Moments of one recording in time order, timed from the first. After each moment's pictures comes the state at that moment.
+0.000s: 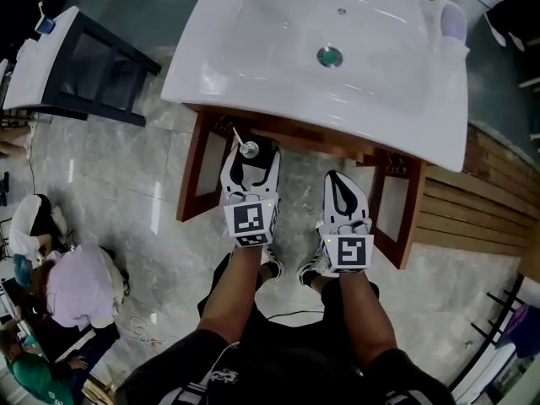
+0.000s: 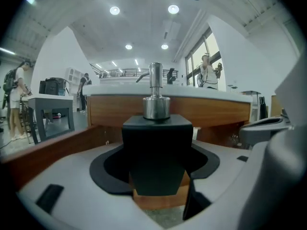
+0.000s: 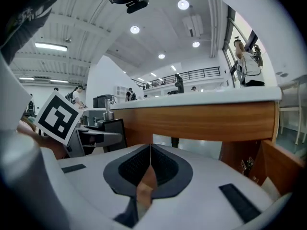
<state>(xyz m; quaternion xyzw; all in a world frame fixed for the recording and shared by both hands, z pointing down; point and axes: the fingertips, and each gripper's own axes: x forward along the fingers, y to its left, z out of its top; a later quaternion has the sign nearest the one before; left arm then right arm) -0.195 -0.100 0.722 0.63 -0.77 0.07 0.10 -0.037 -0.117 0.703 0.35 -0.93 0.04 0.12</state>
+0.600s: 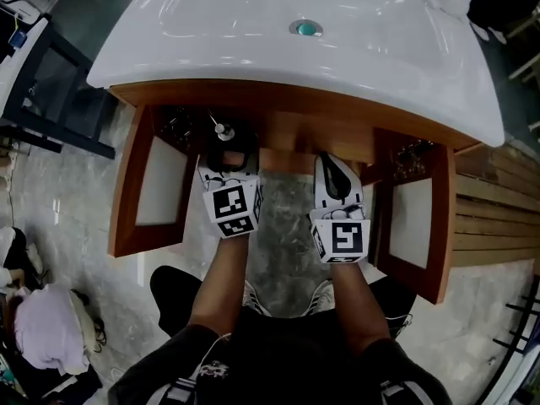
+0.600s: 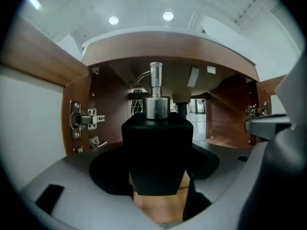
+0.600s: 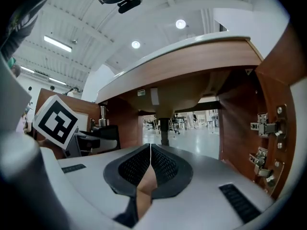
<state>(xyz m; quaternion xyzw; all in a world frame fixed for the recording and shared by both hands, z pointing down) -0.211 -0.161 0.854 0.62 -0.78 0.05 0.05 -0.034 -0.177 0.830 0.39 -0.92 -0.02 0.03</state>
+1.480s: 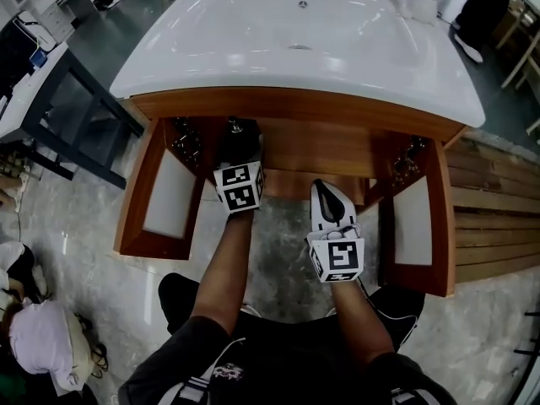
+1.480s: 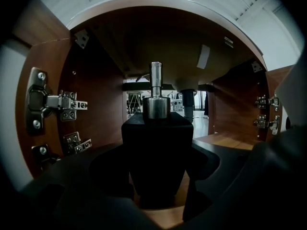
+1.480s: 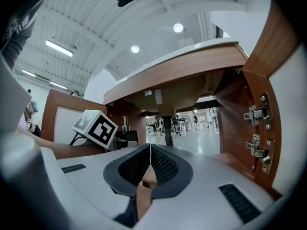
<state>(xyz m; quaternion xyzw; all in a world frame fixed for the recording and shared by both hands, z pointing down) -0.226 -0.218 0.886 0.63 -0.77 0.07 0.07 -0.025 -0.146 0.853 0.38 -0.92 -0.01 0.00</state>
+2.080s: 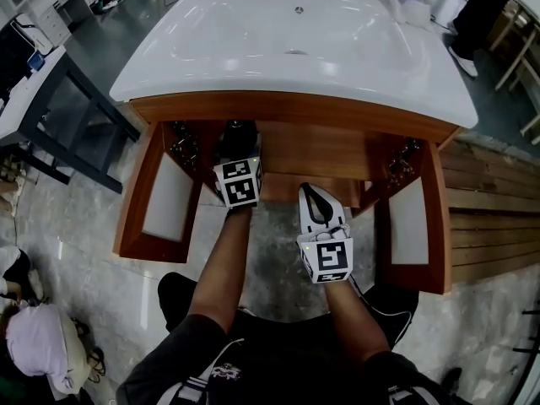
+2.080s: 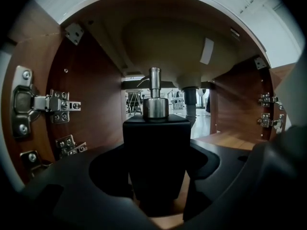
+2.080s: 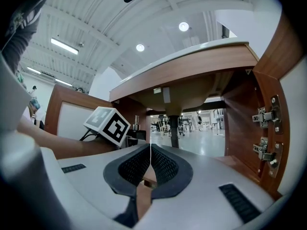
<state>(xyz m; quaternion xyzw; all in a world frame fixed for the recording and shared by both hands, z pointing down) -0.228 -0.234 0.887 0.63 -0.77 0.08 0.07 -0.041 -0.139 0.855 0.37 -0.93 -0.02 0.02</state>
